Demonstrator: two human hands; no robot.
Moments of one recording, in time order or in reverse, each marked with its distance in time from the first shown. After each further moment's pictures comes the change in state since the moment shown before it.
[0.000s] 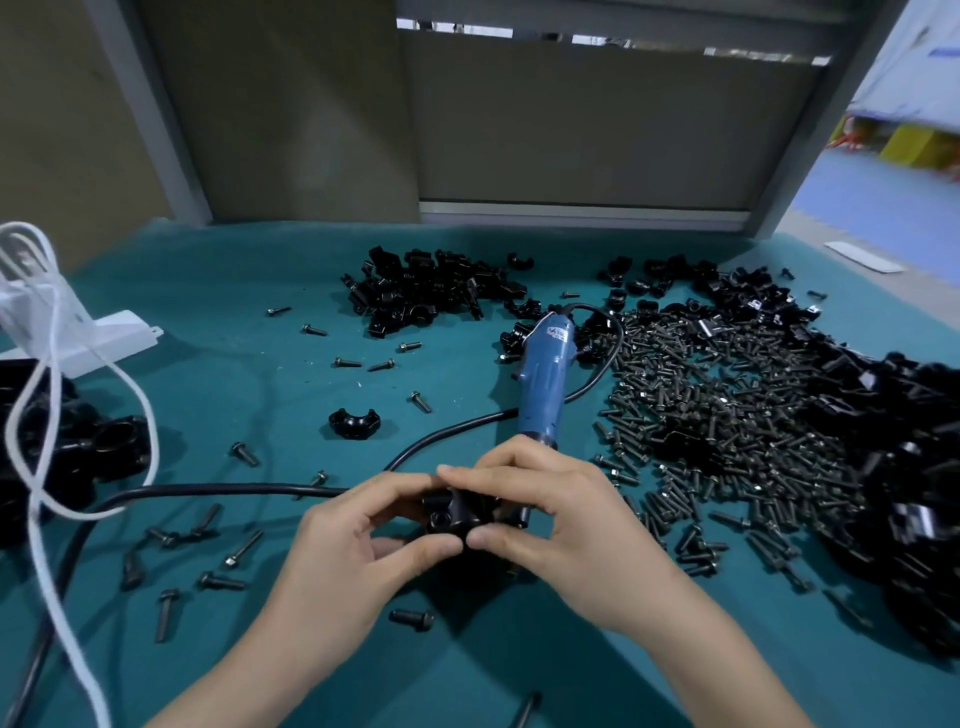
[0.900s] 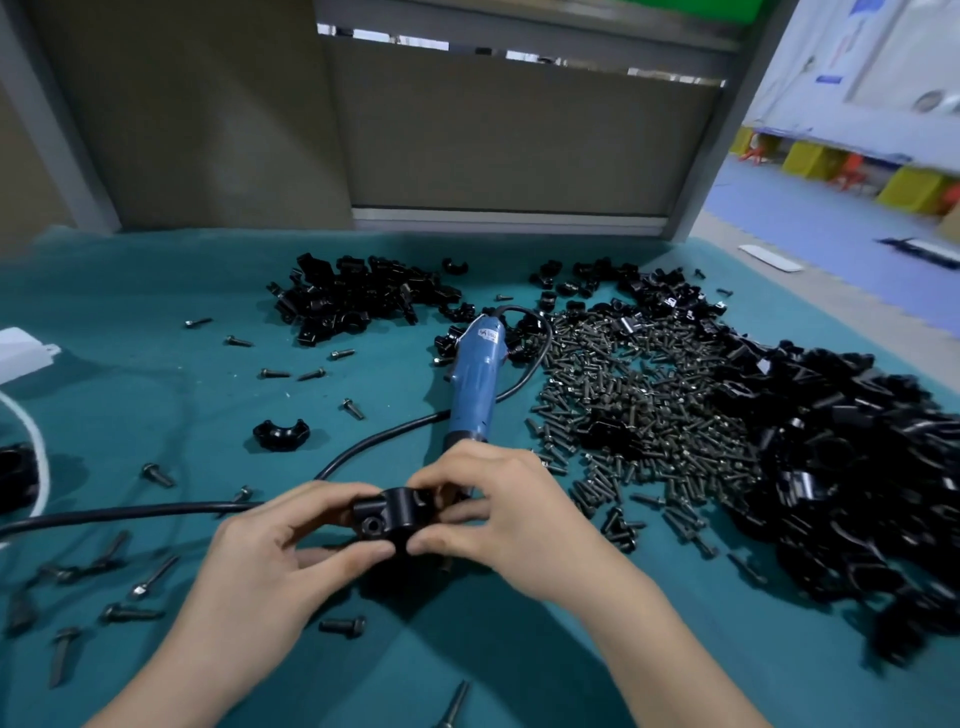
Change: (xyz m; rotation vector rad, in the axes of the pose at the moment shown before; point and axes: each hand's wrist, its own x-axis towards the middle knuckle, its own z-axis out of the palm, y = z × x) left_hand 0.001 0.004 0.005 0.073 0.012 0.081; right_hand -0.003 0.004 -0.005 0.068 0.016 0.139
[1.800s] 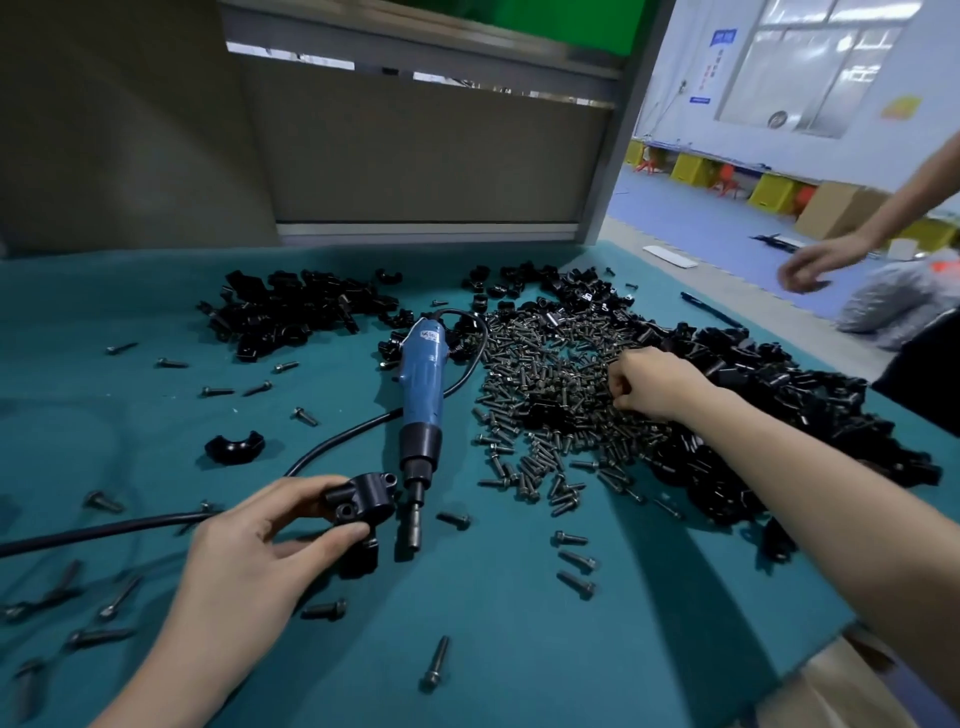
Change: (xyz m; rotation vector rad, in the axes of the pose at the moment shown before) left_hand -0.001 0.001 -0.003 0.051 -0.039 0.059; right_hand -0.007 0.108 -0.181 -1.095 0.010 0.590
